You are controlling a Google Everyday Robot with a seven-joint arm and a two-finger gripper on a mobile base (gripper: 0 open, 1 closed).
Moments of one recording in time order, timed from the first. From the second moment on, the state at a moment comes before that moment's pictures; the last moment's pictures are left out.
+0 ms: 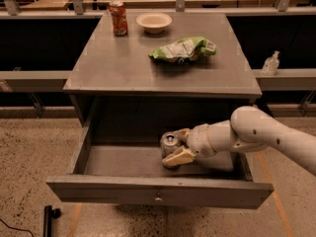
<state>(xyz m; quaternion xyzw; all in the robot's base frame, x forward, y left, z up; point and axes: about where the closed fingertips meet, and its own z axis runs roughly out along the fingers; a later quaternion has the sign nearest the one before) 0.535 -0.046 0.650 -0.55 0.69 0.29 0.36</state>
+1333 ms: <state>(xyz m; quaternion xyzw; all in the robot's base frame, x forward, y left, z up) 0.544 -0.145 0.772 -0.50 0.73 0.23 0.42</state>
